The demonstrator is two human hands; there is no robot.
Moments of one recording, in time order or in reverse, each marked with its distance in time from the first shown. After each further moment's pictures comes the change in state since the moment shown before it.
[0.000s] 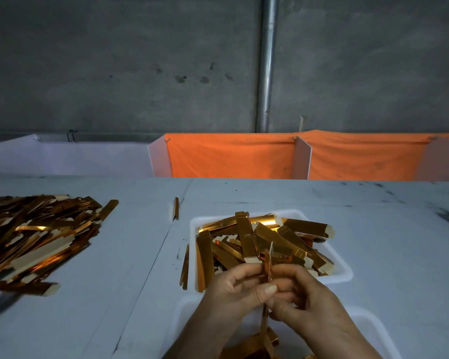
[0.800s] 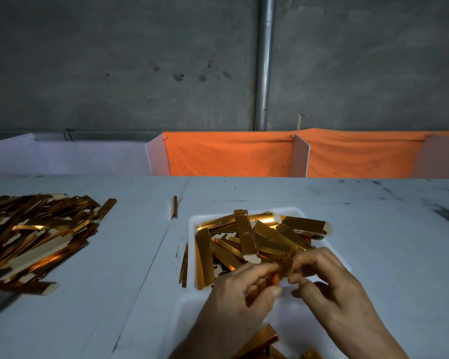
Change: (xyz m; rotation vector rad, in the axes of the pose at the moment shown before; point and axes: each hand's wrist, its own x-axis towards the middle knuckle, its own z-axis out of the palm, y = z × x) left_hand -0.009 0.012 0.013 0.702 0.069 0.227; right_hand -0.011 -0.007 -0.019 -0.176 0.217 -0.363
